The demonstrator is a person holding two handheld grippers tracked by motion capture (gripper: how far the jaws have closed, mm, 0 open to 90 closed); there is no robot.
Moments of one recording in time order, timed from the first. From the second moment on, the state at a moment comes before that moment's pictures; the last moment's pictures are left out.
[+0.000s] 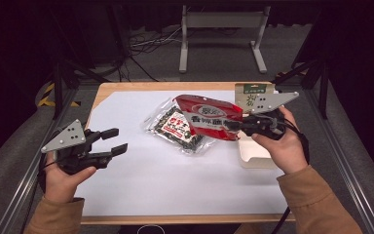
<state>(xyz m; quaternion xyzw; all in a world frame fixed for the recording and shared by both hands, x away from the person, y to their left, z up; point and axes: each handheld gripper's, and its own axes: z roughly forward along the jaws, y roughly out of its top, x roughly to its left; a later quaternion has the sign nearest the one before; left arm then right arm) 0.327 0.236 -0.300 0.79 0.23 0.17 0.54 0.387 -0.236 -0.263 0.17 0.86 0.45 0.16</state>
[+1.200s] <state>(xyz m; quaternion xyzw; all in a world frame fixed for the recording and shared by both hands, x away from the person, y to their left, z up) 0.348 0.254 -0.322 0.79 0.28 0.15 0.52 0.422 -0.307 -0.255 0.24 0.83 0.46 0.21</state>
